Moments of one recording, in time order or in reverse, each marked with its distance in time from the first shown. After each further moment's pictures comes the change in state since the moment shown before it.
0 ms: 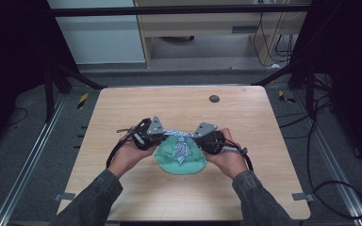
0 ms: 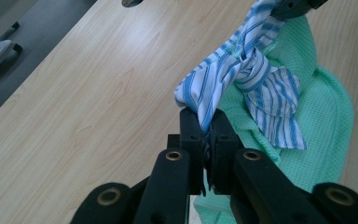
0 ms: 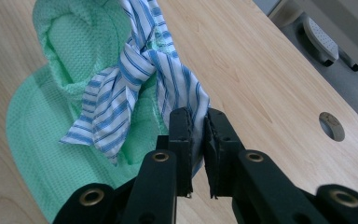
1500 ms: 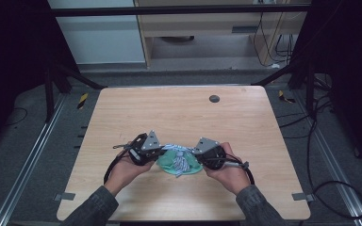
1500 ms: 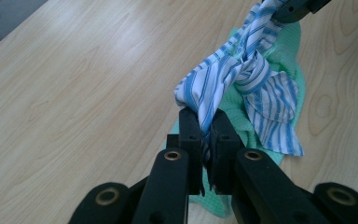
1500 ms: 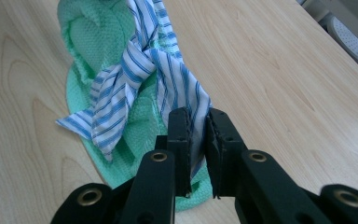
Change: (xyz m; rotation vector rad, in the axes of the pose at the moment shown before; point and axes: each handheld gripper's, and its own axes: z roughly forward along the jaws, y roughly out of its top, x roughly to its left) left arm -0.033 -0.033 -0.005 -0.030 -0.057 -0.057; right arm 0.032 -0.024 -0.009 -0.011 0.062 -0.023
